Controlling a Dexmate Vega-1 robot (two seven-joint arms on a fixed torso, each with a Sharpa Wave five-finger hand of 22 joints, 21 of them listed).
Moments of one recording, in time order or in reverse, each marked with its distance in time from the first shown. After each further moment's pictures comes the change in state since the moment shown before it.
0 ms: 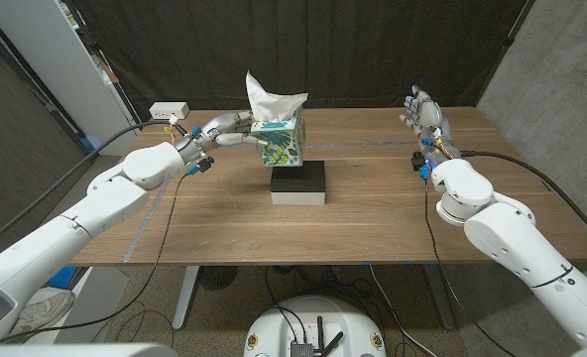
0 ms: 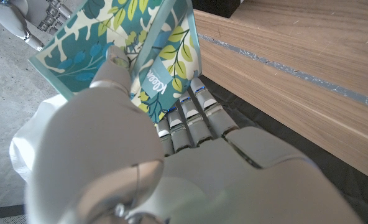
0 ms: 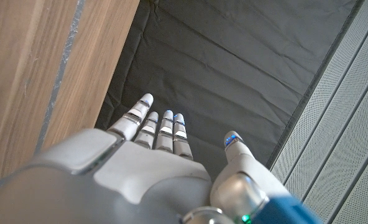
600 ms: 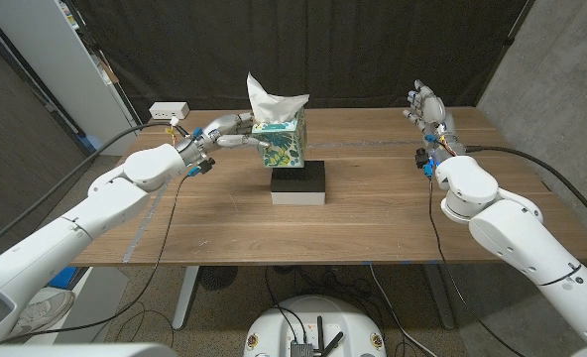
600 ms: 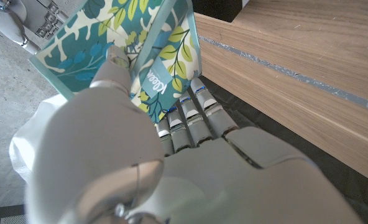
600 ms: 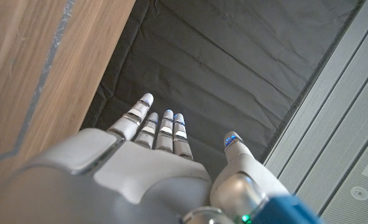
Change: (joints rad) left arm 0.012 0.001 -0.002 -0.010 0.000 -0.001 0.005; left_hand 0.001 -0.001 0.000 0.000 -0.001 0.000 0.000 0.005 -0.001 0.000 0.000 0.000 0.000 -0.001 0.001 0.000 0.000 0.000 0.000 -0.002 0.000; right arm -0.003 -0.042 0.008 -0.021 -0.063 -0.013 -0.001; right_hand 0.000 0.000 0.003 0.012 0.000 -0.011 -0.011 0.000 0.000 -0.012 -0.013 0.000 0.000 -0.016 -0.015 0.000 0.006 -0.010 -0.010 0.000 0.000
